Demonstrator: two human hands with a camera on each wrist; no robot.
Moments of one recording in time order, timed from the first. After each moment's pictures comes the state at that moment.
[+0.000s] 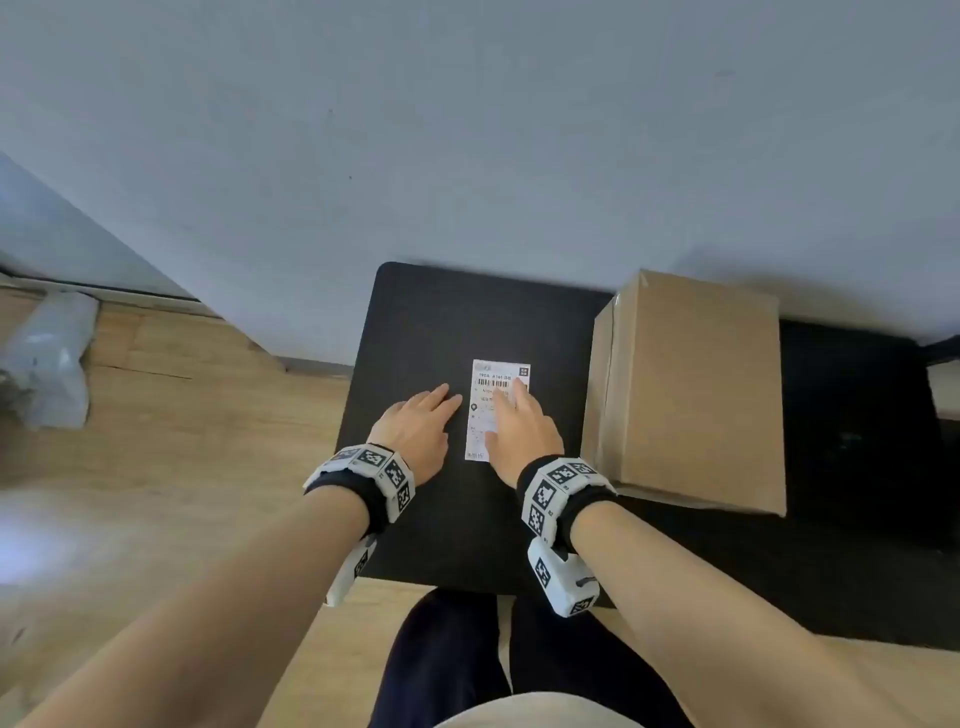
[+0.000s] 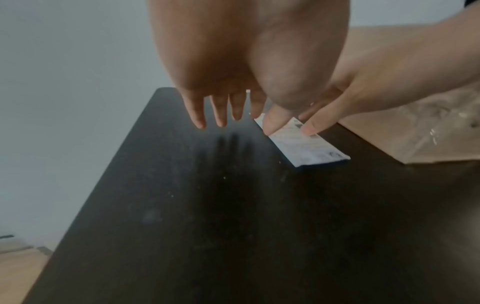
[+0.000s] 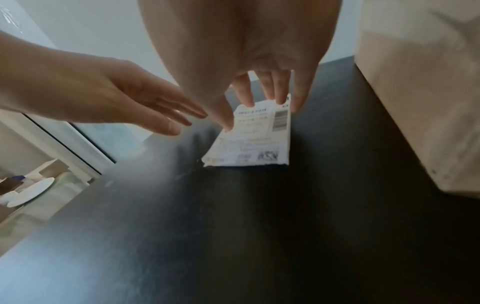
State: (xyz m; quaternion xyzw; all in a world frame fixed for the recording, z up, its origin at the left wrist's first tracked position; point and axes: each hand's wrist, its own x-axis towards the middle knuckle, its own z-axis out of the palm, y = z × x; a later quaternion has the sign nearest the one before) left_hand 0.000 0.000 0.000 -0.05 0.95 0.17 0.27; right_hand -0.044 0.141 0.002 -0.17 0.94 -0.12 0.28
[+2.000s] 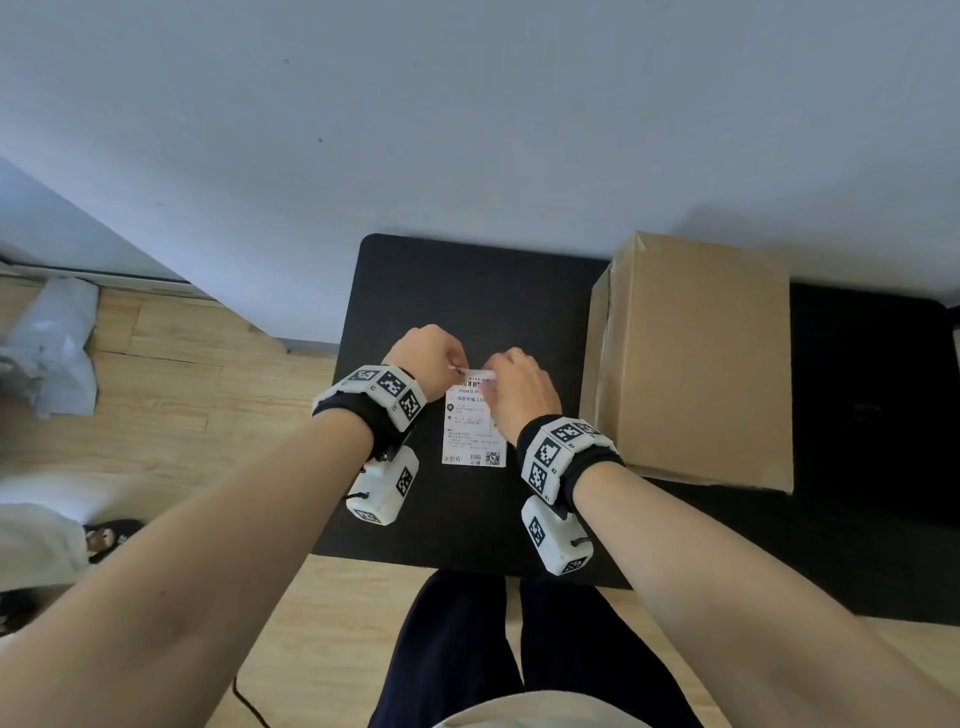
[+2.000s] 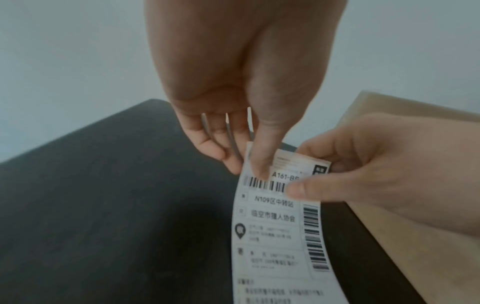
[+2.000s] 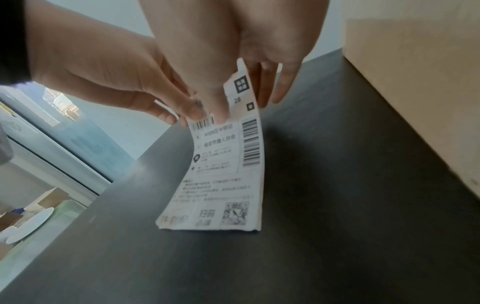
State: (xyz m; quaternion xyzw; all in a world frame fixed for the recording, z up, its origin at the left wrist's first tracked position) left_hand -0.062 0.004 0.010 -0.14 0.92 0.29 0.24; right_hand -0.068 0.141 -0.001 -0.17 0.94 -0.17 0.25
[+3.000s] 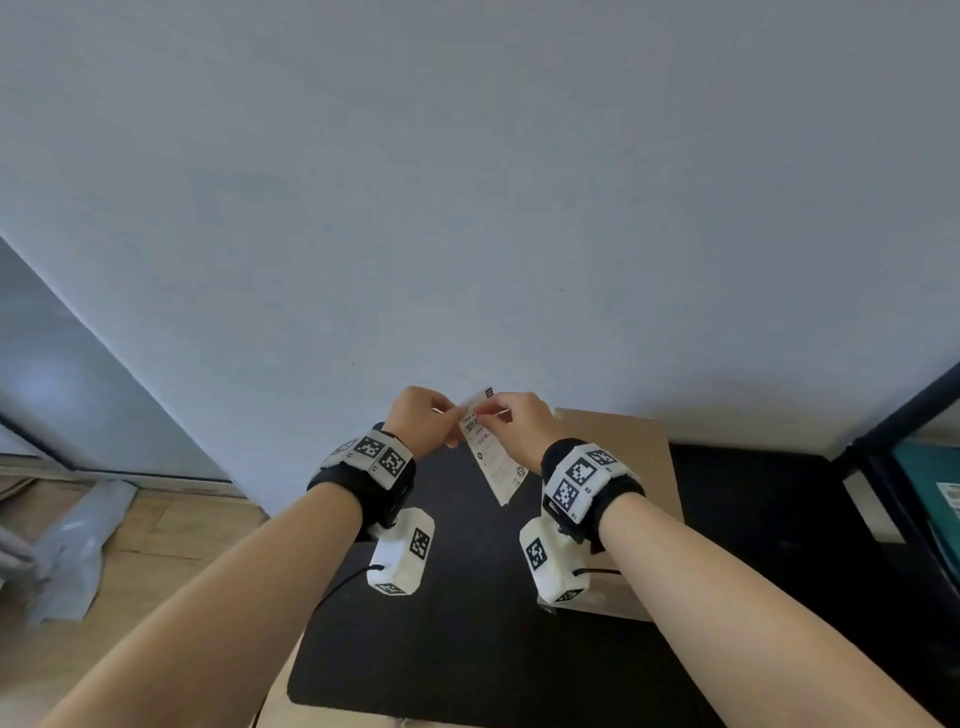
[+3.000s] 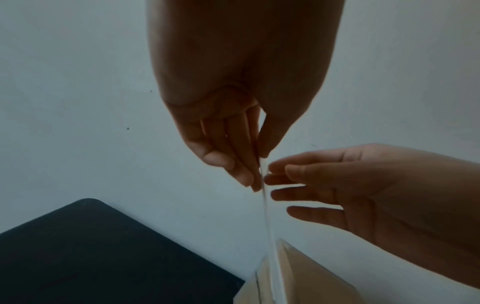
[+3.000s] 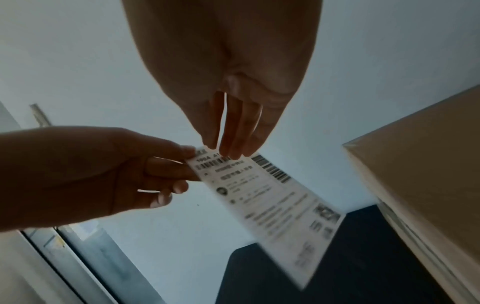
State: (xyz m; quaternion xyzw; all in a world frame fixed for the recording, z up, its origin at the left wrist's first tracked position) left_hand -0.074 0.040 0.163 -0.19 0.87 0.45 0.02; right_hand -0.116 0.184 0.159 -0.20 0.87 -0.42 0.16
